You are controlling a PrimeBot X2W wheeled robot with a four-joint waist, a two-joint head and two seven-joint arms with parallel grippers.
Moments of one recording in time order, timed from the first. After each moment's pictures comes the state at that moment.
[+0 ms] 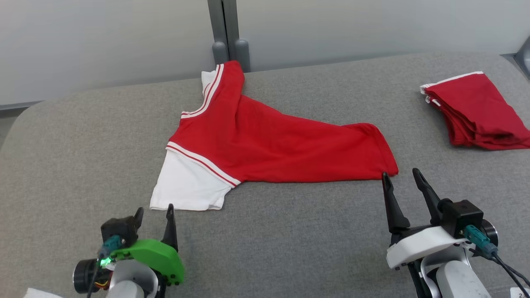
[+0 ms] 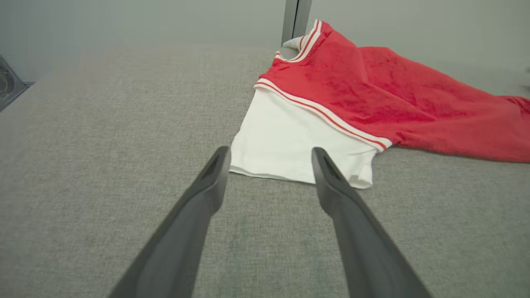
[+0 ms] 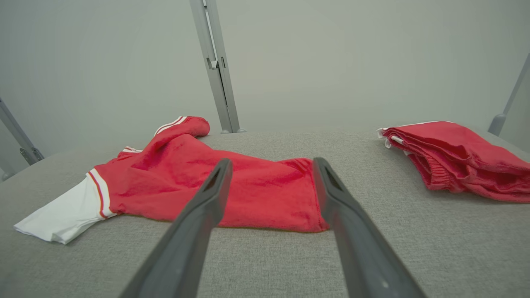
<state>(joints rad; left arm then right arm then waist) -0.15 0.09 -0.17 0.43 -0.30 0.04 -0.09 -0.10 -0.05 0.05 0.23 0.15 0.13 -0.26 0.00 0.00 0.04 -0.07</state>
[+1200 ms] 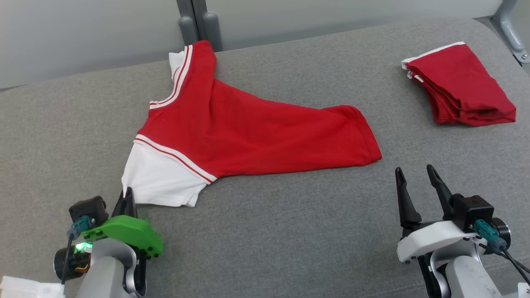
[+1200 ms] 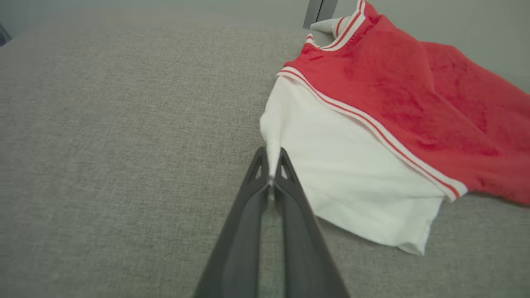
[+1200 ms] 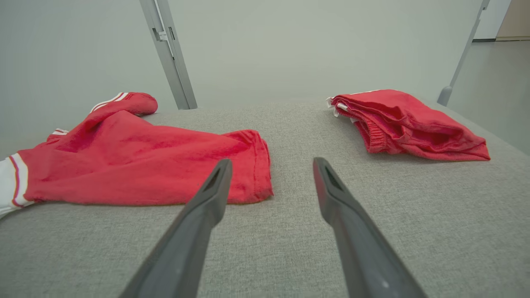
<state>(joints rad) -0.36 0.11 -0.09 0.74 -0.41 0.04 -0.17 -0.13 -0.05 -0.01 0.27 0.12 0.13 -0.26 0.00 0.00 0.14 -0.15</state>
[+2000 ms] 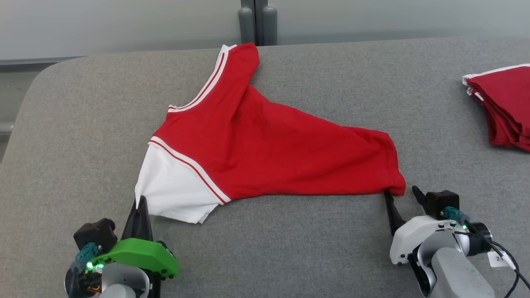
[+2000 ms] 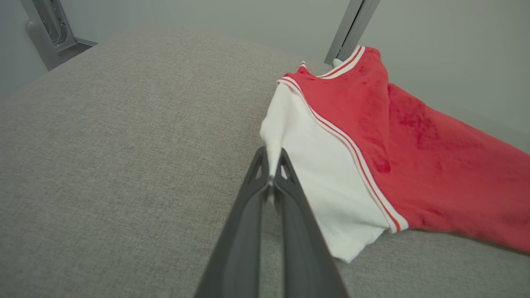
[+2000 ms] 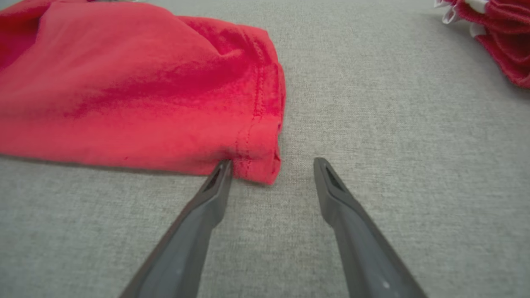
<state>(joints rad) -0.10 0.08 -0.13 0.29 -0.45 0.10 -0.11 -0.34 -0.08 0.01 0.77 0.08 0.13 -0.26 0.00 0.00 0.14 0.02</state>
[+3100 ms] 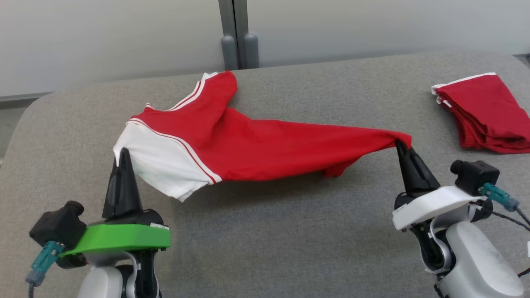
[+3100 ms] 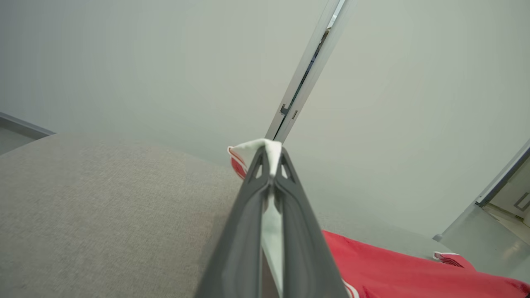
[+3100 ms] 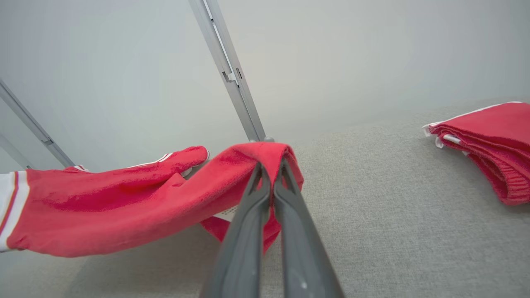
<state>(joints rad) -0.10 0.07 -0.11 0.01 -0.57 0.06 -0.20 -0.29 -0.18 0.20 0.37 0.53 0.13 -0.25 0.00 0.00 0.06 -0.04</state>
